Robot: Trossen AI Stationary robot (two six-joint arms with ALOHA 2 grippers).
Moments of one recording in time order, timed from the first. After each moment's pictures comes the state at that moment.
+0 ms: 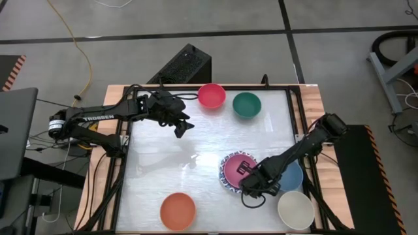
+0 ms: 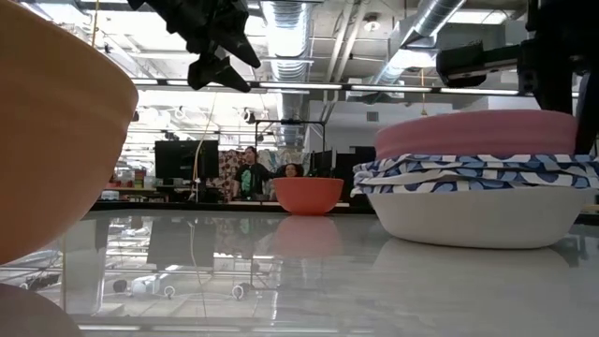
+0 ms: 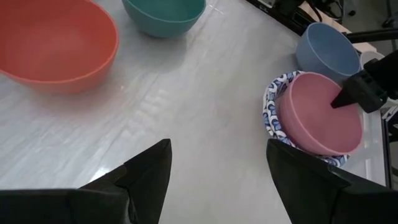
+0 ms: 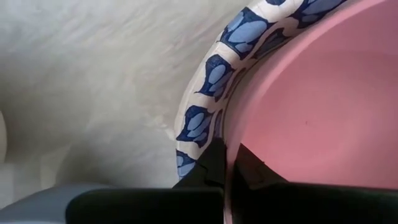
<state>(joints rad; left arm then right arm) 0.26 1.23 1.02 -0.39 0.09 -0.39 0.54 1.67 1.19 -0.96 0.03 -0.42</state>
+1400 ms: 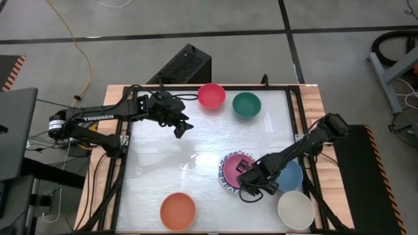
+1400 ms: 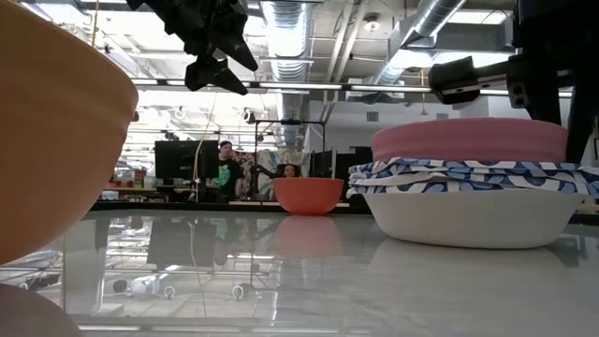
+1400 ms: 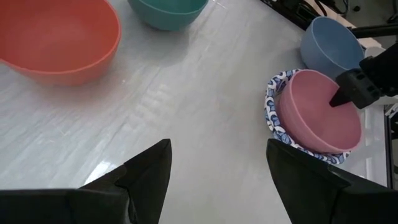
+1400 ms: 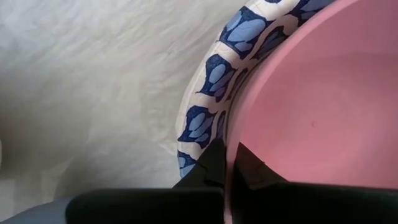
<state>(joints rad) 0.26 1.23 1.02 -0.41 0.09 -0.40 0.48 1.70 1.14 -0.87 -0.05 -0.43</state>
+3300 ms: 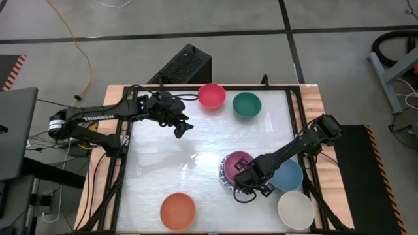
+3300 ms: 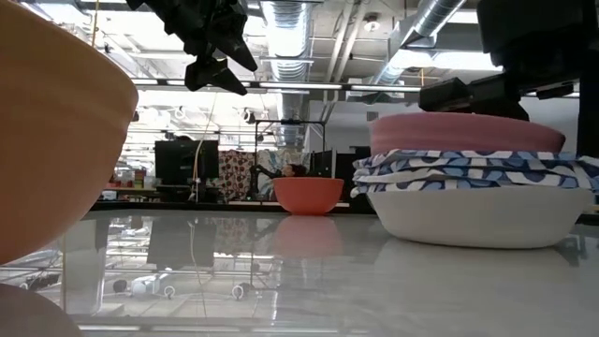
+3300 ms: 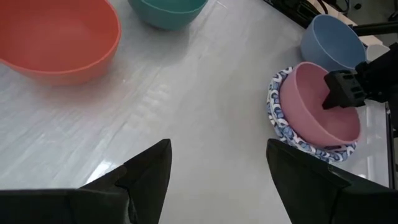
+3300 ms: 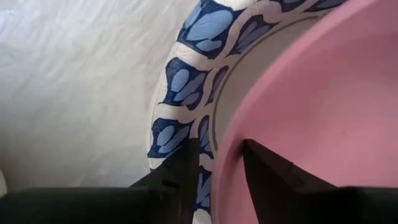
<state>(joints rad) 0.26 1.23 1.02 -0.41 0.09 -0.39 0.47 1.72 1.18 -0.91 -0.03 -0.28</state>
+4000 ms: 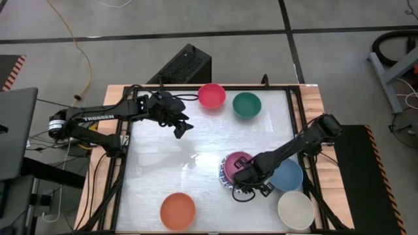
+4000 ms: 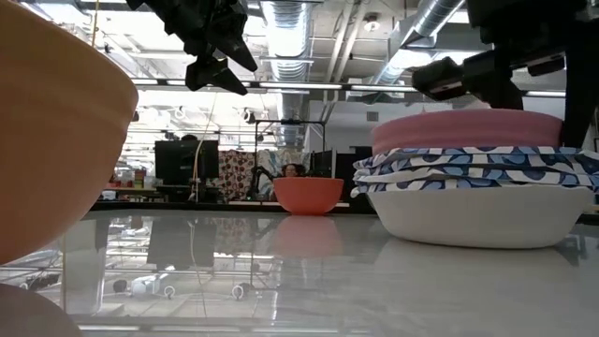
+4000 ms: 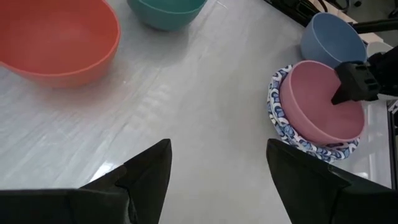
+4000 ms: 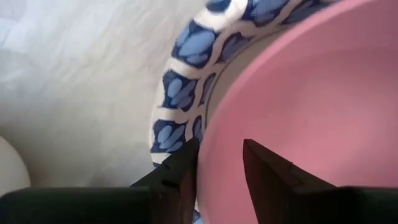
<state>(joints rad) 0.26 1.23 1.02 -0.41 0.09 -0.37 0.46 1.71 1.26 -1.00 -0.03 -0.26</state>
